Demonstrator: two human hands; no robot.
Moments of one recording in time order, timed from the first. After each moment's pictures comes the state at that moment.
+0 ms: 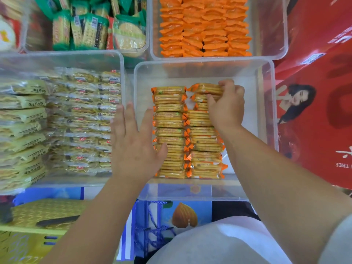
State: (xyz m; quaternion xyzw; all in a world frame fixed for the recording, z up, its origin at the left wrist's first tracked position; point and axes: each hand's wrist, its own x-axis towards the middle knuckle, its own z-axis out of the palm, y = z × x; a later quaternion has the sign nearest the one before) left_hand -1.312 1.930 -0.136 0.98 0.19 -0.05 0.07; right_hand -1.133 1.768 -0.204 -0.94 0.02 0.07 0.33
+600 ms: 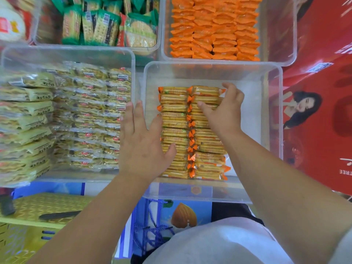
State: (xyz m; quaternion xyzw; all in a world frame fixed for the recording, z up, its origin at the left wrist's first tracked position) left_hand -1.313 1.932 -0.146 0.98 0.19 -0.04 0.07; right_hand -1.148 1.776 -0.199 -0.91 -0.02 0.13 0.38
